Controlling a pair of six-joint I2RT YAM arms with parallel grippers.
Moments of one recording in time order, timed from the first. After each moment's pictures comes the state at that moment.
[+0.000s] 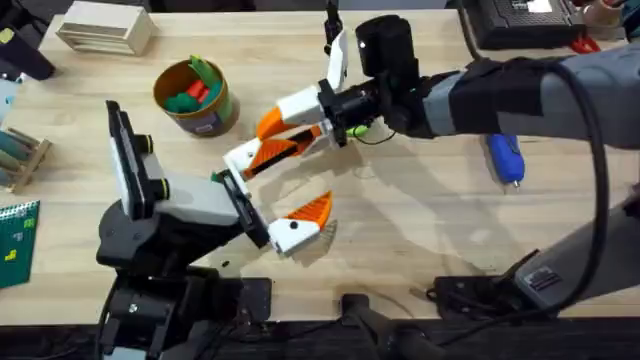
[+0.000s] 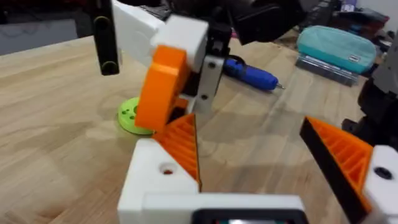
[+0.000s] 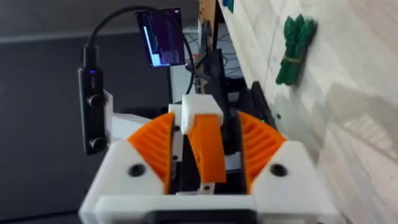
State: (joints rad) left arm -0.12 0.01 0.01 -0.07 0.90 -0.14; right arm 0.57 1.83 0.97 0.34 -1.28 1.05
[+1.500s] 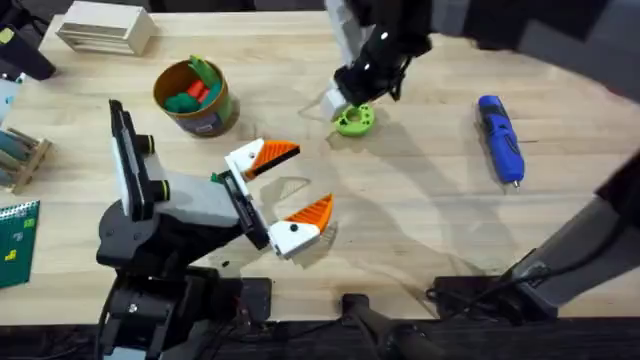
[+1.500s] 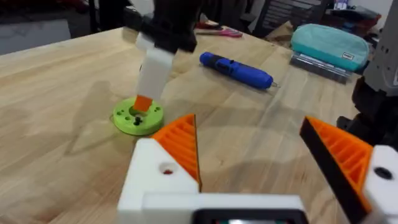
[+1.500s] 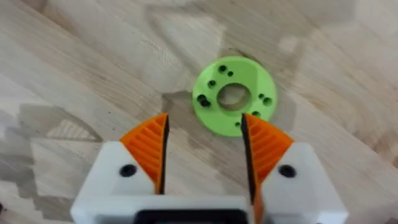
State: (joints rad) left arm -0.12 0.01 0.01 -0.07 0.92 -0.13; right arm 0.56 1.90 1.58 -0.98 -0.05 -0.02
